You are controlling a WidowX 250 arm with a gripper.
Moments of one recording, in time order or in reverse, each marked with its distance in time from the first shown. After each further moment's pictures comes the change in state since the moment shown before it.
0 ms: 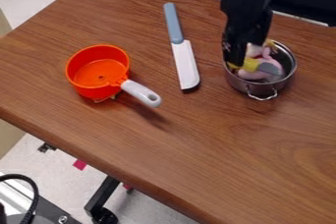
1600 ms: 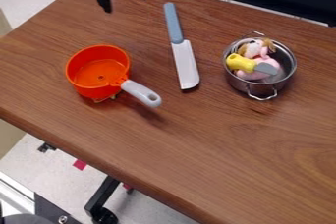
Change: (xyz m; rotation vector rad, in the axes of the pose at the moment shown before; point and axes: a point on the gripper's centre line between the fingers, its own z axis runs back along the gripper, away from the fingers) arm 0.179 0.052 0.046 -0.016 -0.042 -0.375
